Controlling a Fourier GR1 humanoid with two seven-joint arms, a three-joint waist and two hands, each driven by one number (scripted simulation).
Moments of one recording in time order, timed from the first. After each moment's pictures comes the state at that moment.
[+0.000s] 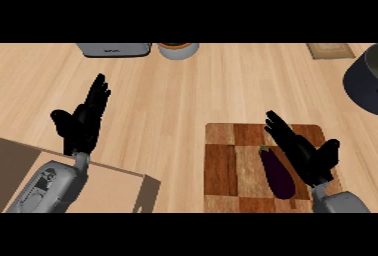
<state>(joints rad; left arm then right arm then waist) -0.31 0.38 -0.30 -1.36 0.33 0.39 0.00 -0.10 -0.37 0.29 -1.40 -0.35 0.06 0.02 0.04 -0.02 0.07</state>
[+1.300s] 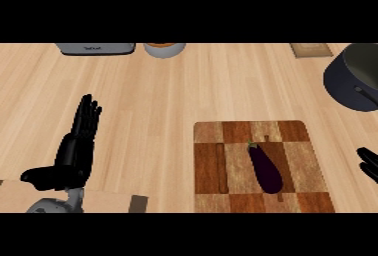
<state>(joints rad) -0.07 0.33 -0.28 -1.57 0.29 0.41 -0.19 0.40 -0.61 0.02 -1.96 0.22 -0.20 -0.57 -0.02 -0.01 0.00</state>
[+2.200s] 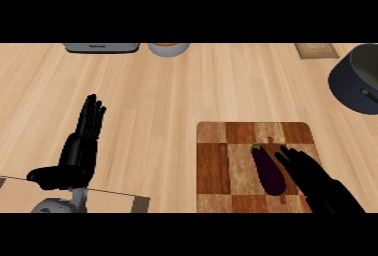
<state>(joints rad) -0.07 0.29 -0.27 -1.57 0.25 0.38 -0.17 0.24 -0.53 0.39 -2.02 0.80 0.05 0.21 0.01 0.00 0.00</state>
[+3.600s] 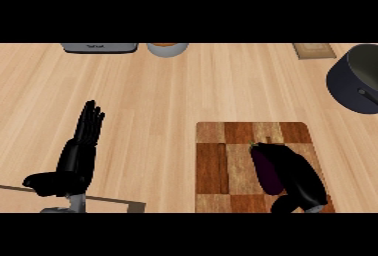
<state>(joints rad) 0.01 0.17 -0.15 -1.62 0.12 0.25 -0.12 0.05 -0.28 0.32 -1.59 1.01 0.07 0.10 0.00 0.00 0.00</state>
